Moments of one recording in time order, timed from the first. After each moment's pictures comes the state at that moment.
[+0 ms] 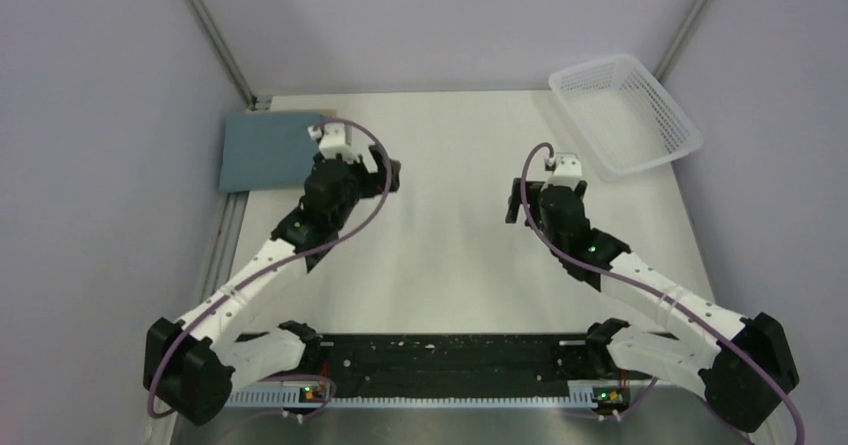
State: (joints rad) left arm -0.46 1.10 0.88 0.04 -0.24 -0.43; right arm 0.64 1.00 0.65 -0.09 0.51 0.35
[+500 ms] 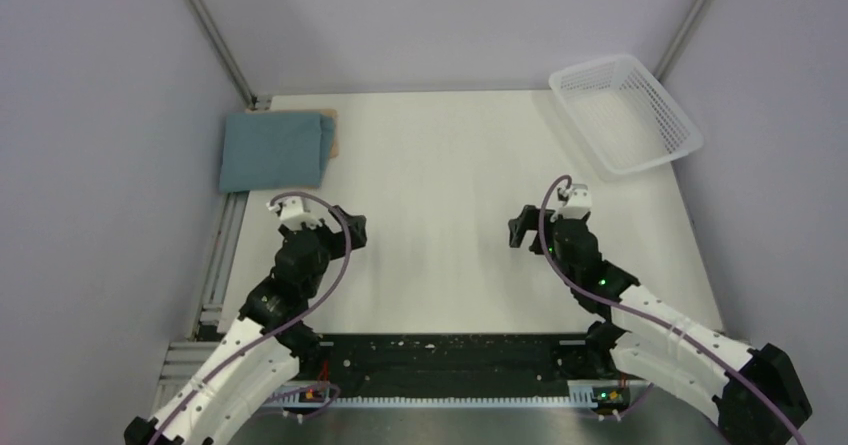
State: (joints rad) left arm -0.50 0.53 0.40 -0.21 -0.36 -0.61; right arm 0.63 0.83 0.35 0.06 0.39 0.47
